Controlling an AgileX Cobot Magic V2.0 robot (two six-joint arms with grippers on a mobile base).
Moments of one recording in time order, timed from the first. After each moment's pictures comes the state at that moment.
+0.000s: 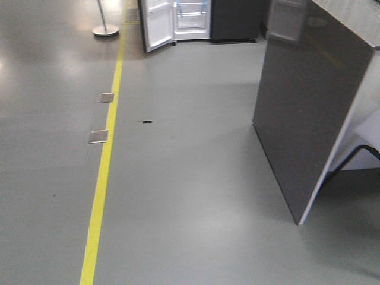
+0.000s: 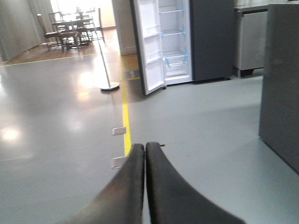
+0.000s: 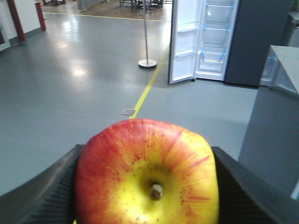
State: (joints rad) left arm -0.01 -0.01 0.02 0.17 0.15 -0.15; right arm -0.04 0.84 -1.62 0.41 1.13 -0.26
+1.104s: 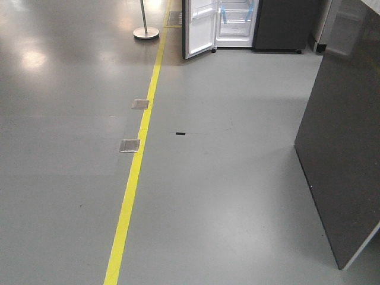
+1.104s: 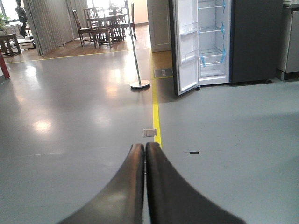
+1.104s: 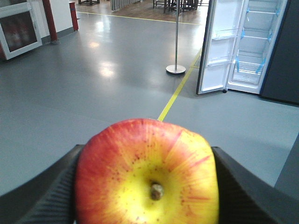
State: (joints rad) left arm -0.01 -0.01 0.02 0.17 0.15 -0.15; right arm -0.04 0.84 -1.62 0.41 1.13 -0.26
